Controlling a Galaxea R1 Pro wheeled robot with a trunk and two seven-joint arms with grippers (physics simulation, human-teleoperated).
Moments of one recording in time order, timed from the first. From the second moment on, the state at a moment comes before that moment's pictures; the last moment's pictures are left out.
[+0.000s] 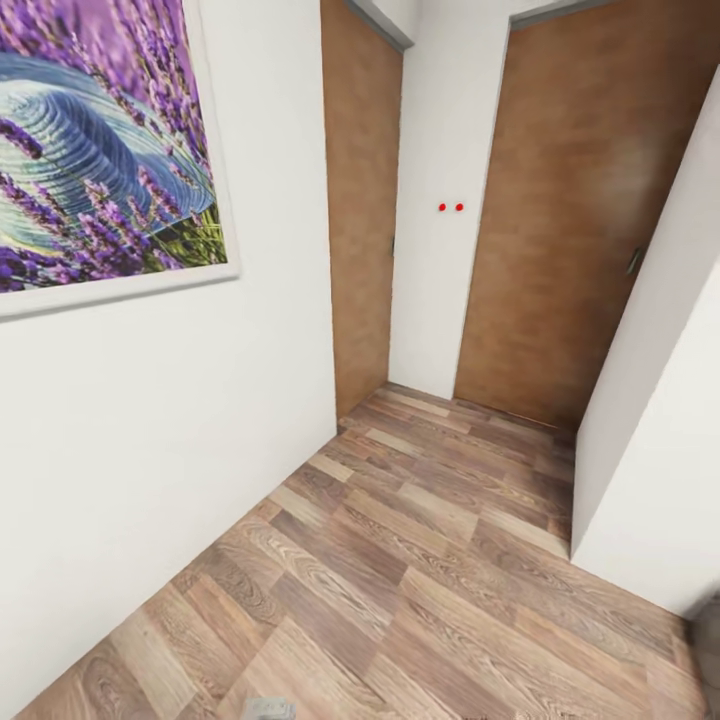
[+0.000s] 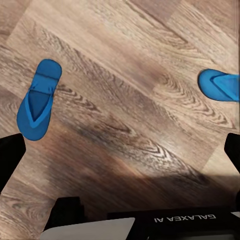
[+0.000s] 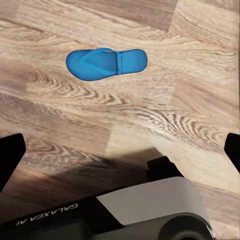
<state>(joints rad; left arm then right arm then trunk) -0.33 -0.10 0.01 -0.32 0.00 0.20 0.01 -0.09 0.11 0.00 -0.67 -0.25 0.28 -0.29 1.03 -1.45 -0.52</state>
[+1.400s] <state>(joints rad) -0.33 -0.10 0.01 -0.32 0.00 0.20 0.01 -0.09 0.11 0.00 -0.67 -0.25 0.28 -0.28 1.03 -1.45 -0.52</state>
